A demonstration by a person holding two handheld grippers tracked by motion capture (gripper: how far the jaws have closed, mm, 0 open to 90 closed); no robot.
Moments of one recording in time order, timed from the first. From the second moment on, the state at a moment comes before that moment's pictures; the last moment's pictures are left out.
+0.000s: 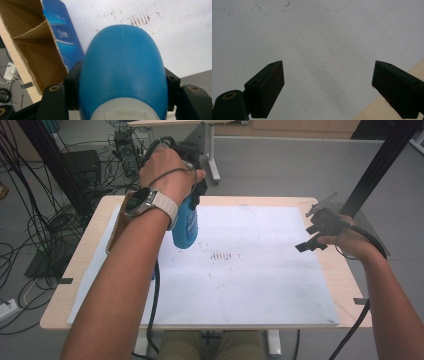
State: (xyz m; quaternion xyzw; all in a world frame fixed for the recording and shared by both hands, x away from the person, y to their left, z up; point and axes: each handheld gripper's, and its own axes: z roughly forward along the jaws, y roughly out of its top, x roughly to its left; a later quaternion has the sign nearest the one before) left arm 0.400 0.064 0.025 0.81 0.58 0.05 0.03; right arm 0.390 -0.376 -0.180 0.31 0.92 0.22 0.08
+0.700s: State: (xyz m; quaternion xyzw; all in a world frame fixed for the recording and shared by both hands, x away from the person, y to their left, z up) left arm 0.401 0.088 0.055 0.79 0.61 0.06 0.04; right arm 0.386 -0.378 -0.181 0.31 0.92 0.22 0.08
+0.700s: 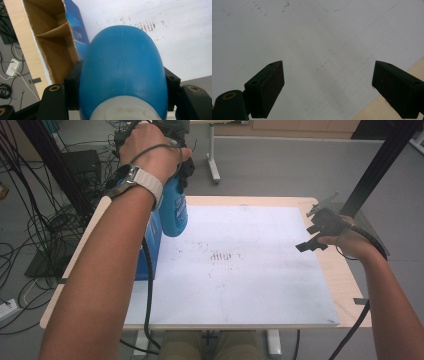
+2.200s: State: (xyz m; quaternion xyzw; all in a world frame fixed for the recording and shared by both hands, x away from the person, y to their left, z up) left arm 0.419 0.160 0.056 0.75 0.66 0.08 0.03; right arm 0.400 -0.370 -0.188 0.31 0.92 0.22 0.07
